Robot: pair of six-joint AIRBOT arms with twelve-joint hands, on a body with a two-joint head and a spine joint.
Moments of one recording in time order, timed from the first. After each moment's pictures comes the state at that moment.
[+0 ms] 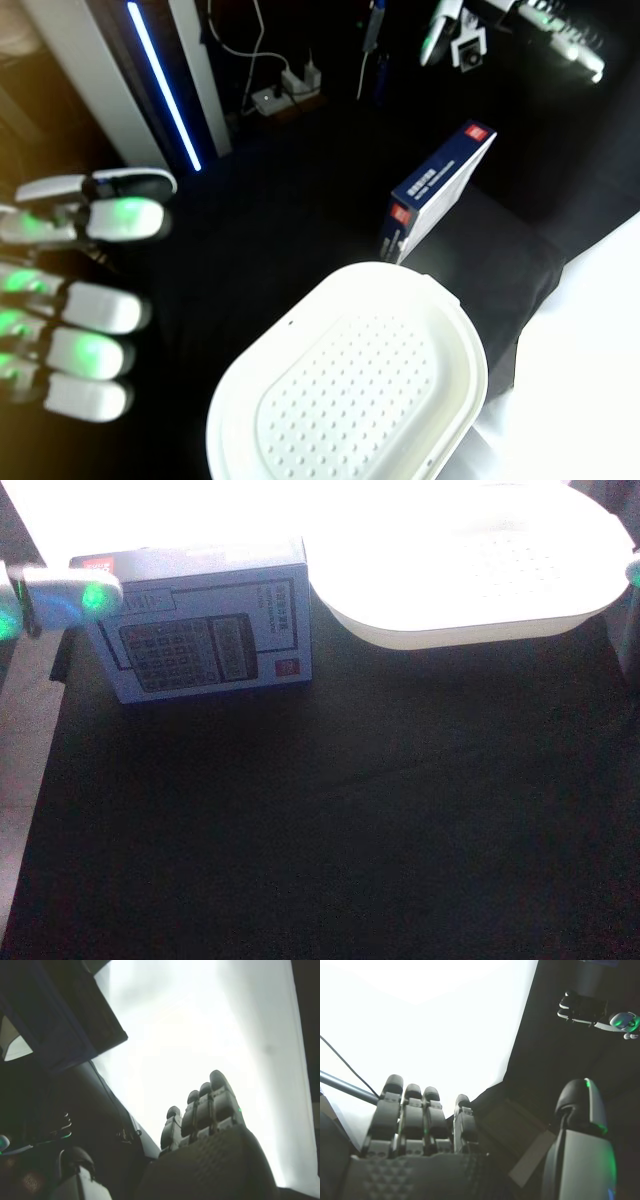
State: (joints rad) left arm 0.73 -0.76 1.05 -0.36 -1.06 1.10; right arm -0.81 -0.91 1.26 0.19 1.35 -0.45
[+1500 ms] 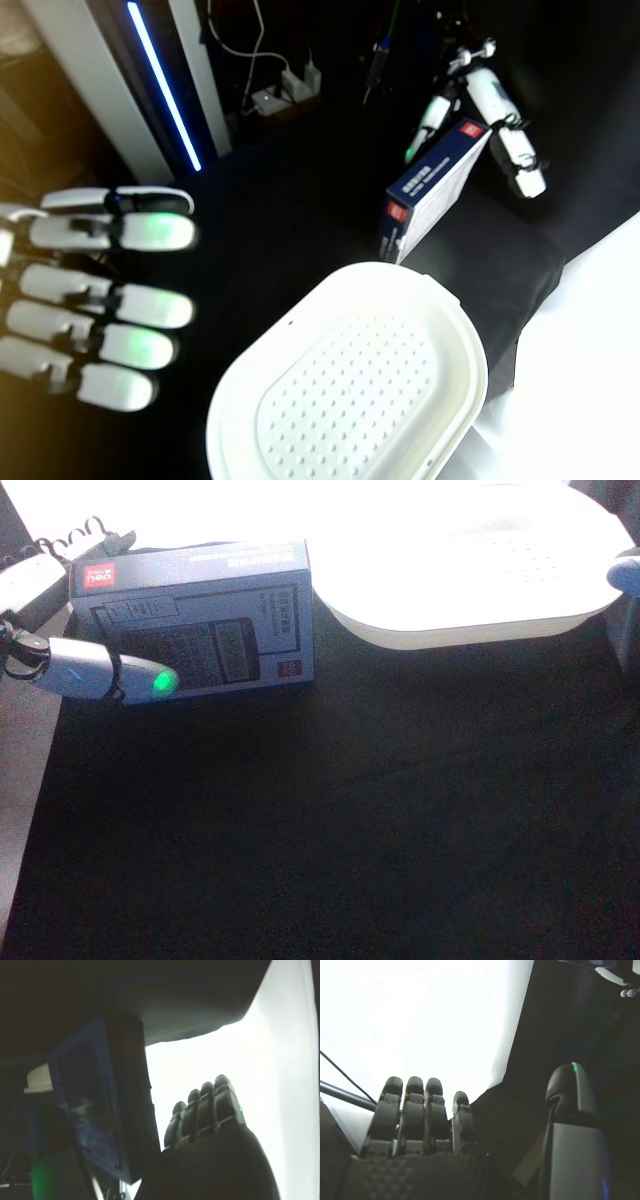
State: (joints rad) left arm 0.70 -1.04 1.32 -0.39 -0.72 0.92; right arm -0.81 -0.94 1.26 0.19 1.35 -0.45
